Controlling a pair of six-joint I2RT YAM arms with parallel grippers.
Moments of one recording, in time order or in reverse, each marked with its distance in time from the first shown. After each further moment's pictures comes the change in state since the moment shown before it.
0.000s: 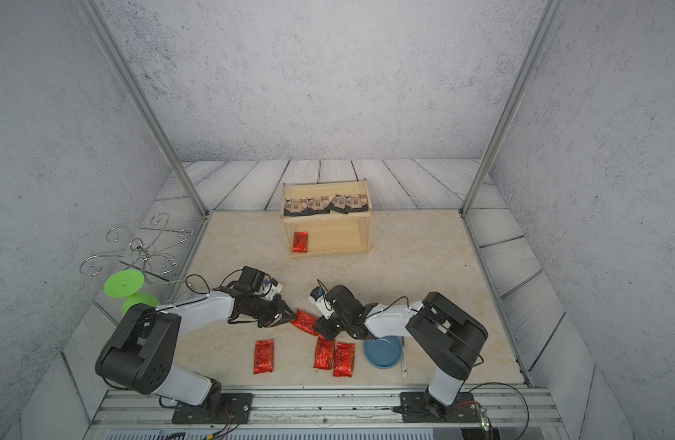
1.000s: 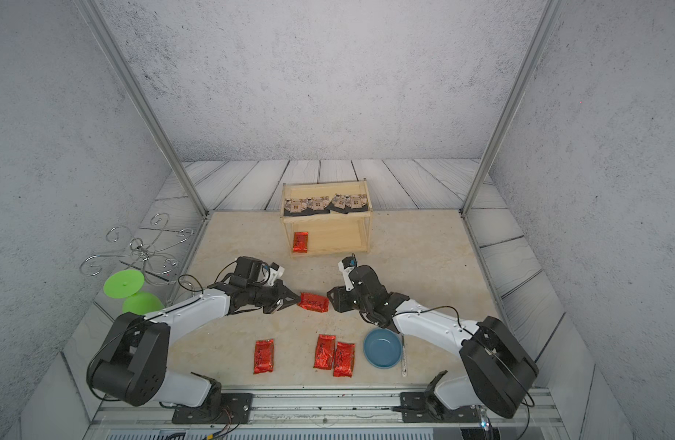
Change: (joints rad) left arm 0.000 -0.066 0.059 0.155 0.082 -0.109; right arm -0.184 -0.324 0.000 -0.129 0.105 0.380
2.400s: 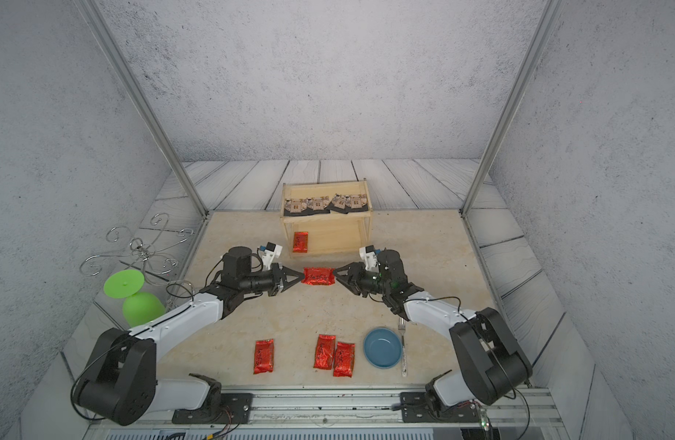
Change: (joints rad) left arm 0.002 -0.100 -0.016 0.325 0.063 -0.147; right arm -0.238 0.087 -0.043 0.397 -0.503 0.596
